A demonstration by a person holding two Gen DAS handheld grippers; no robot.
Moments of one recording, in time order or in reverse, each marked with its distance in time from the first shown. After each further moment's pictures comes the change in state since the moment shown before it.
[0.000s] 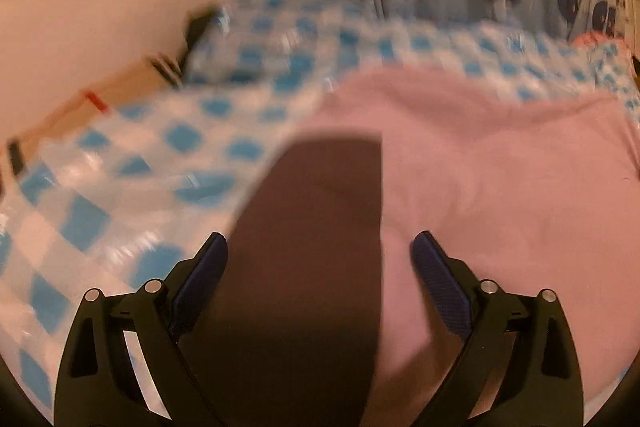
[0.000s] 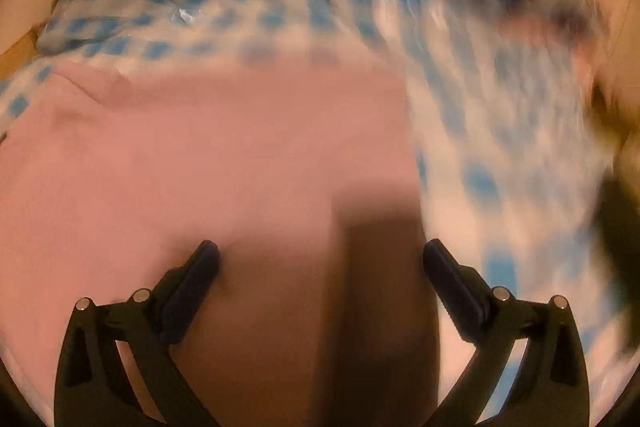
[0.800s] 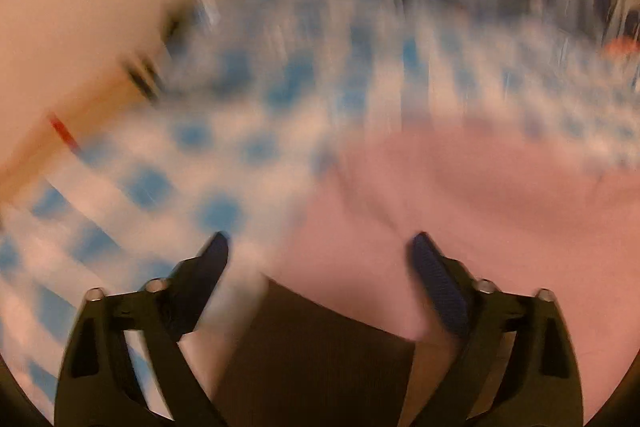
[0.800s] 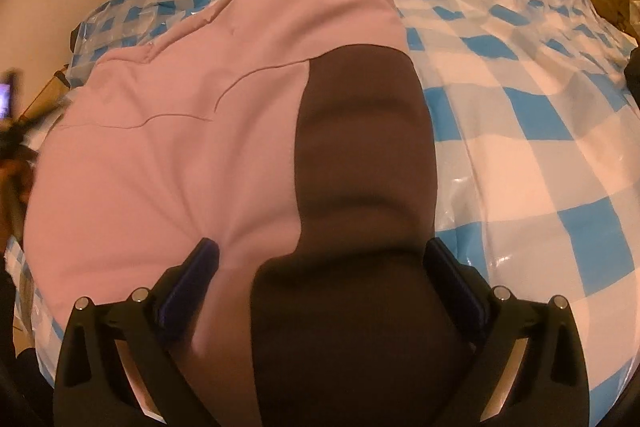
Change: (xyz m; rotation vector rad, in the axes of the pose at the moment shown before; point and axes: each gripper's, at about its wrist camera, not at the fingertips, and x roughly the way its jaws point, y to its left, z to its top) left arm 0.112 -0.009 0.101 -0.035 0.140 0.052; right arm -0.025 -0.015 -0.087 0.146 -0.009 0.140
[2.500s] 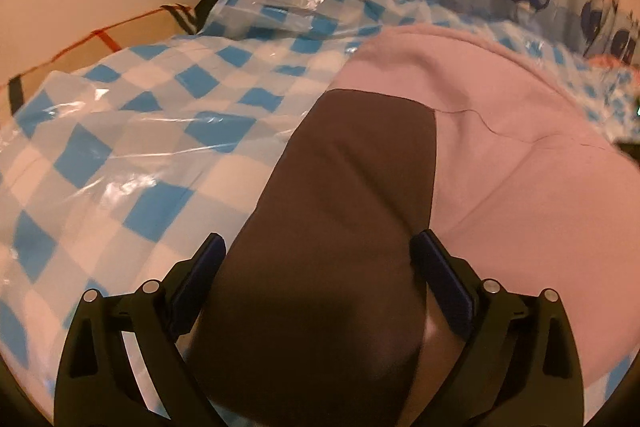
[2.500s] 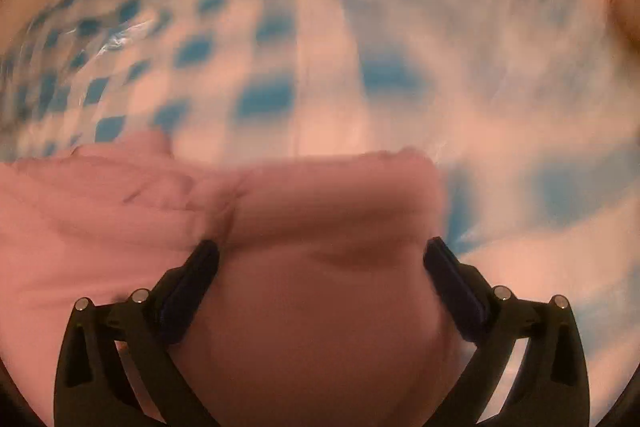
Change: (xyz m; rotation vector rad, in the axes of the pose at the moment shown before) left arm -0.095 0.055 -0.125 -0.119 -0.074 -0.075; right arm 0.128 -0.027 0.162 0.134 0.148 -0.083
